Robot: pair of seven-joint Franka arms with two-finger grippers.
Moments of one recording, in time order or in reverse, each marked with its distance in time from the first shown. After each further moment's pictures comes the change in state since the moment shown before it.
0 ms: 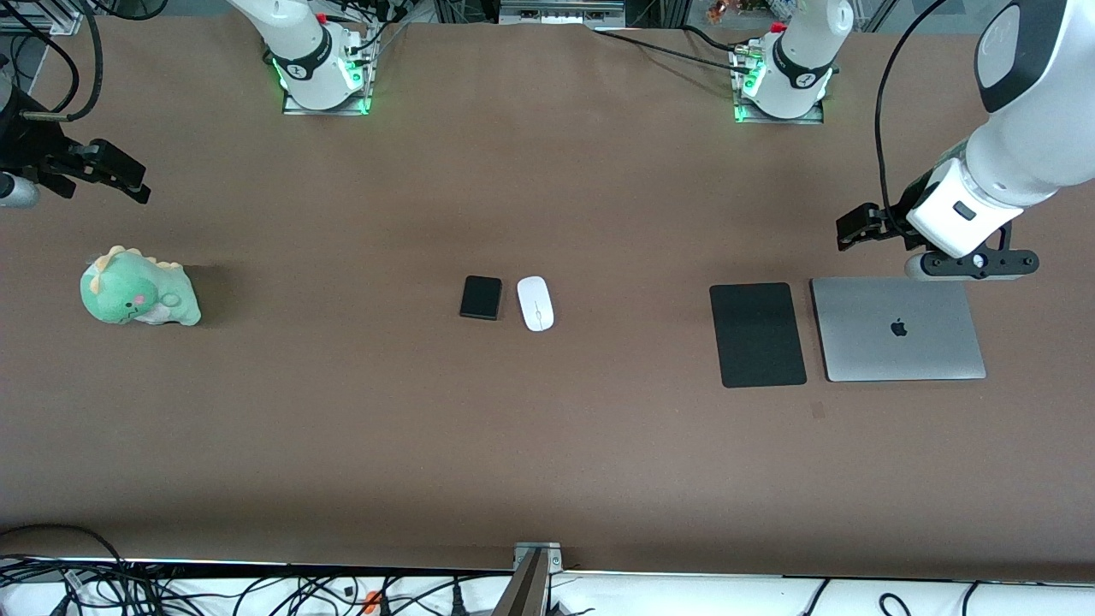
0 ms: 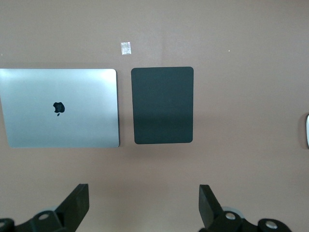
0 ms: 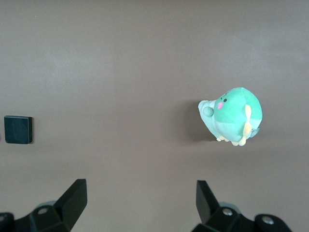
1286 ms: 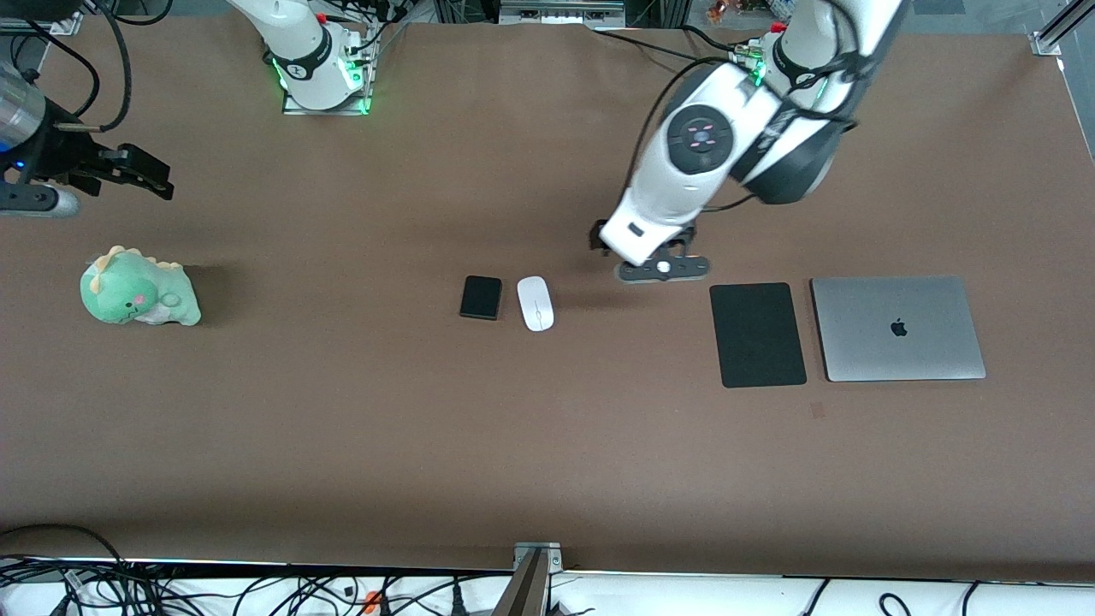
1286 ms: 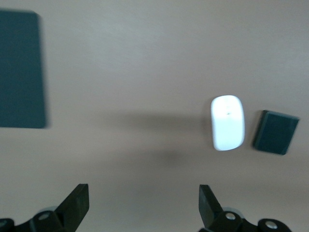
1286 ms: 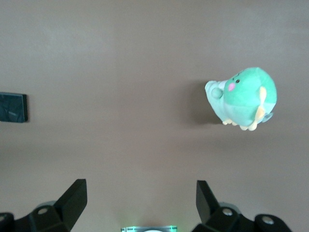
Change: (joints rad) left arm -0.482 0.324 -0.062 -0.004 -0.011 0.380 -0.632; right arm 0.014 0.043 0.013 -0.004 0.000 -0.079 0.000
